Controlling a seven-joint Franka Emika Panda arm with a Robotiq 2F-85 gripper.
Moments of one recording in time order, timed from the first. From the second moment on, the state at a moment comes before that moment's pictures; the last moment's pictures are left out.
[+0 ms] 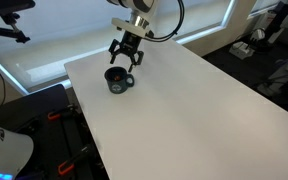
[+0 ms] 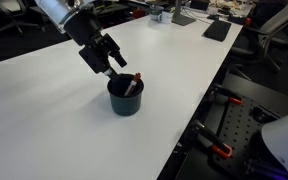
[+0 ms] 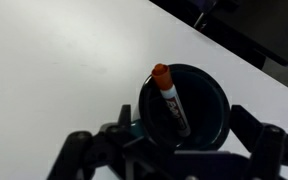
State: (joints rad) arm 0.12 0.62 0.16 -1.75 -0.12 1.66 -0.27
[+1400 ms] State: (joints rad) arm 0.16 0.54 0.16 -1.79 -0.03 1.48 -0.12
